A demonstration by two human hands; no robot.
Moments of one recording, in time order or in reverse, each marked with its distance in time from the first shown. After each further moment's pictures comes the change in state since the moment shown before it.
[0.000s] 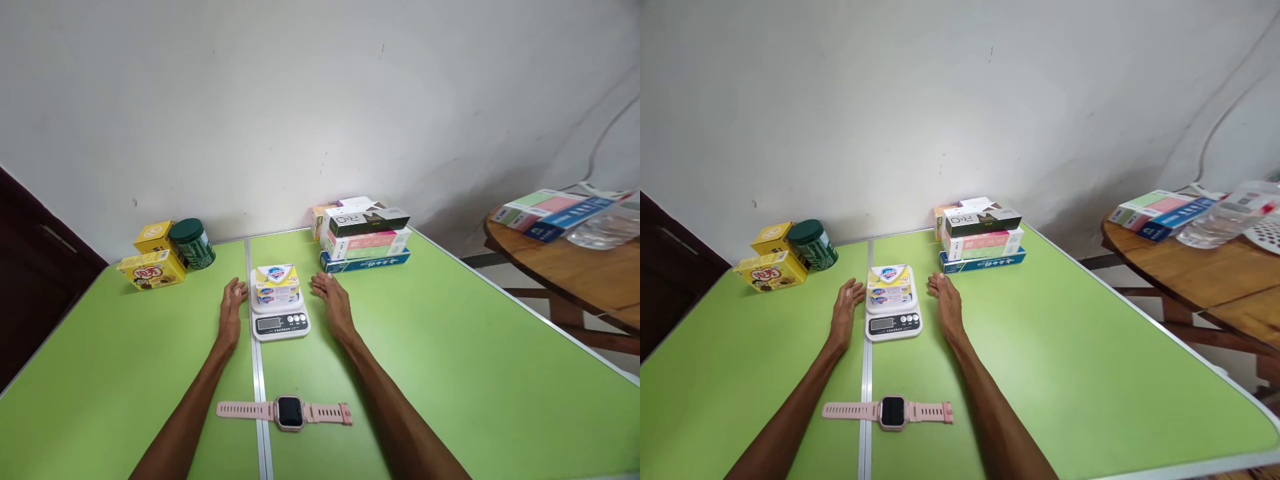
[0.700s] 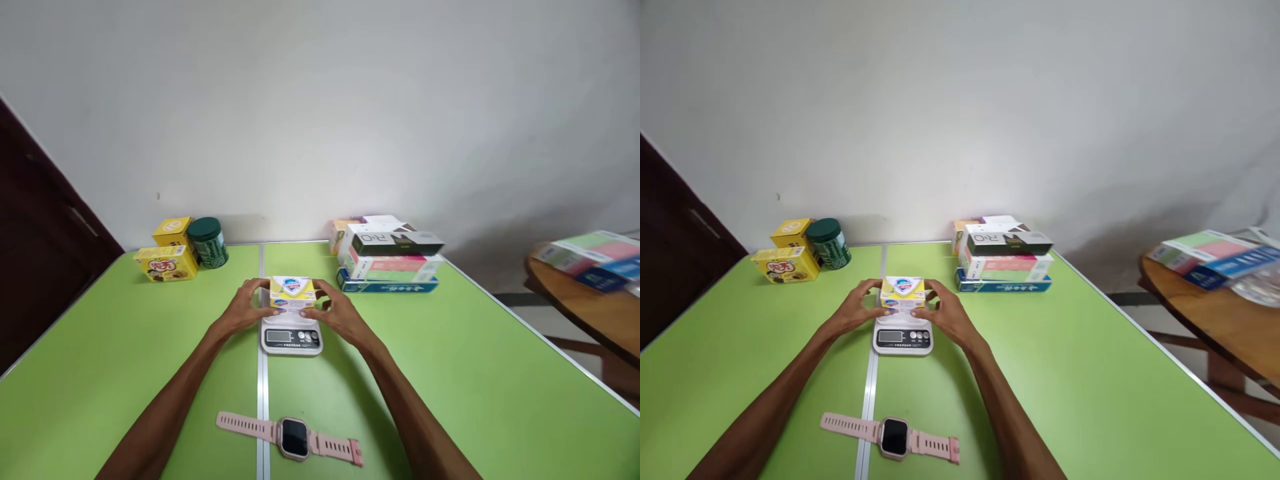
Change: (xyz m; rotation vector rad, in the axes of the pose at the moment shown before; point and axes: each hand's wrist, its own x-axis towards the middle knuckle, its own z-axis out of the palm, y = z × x) left_hand 0.033 0.048 -0.011 0.489 -0.373 0.181; right_hand 0.016 -0.053 0.007 -0.503 -0.571 -0.174
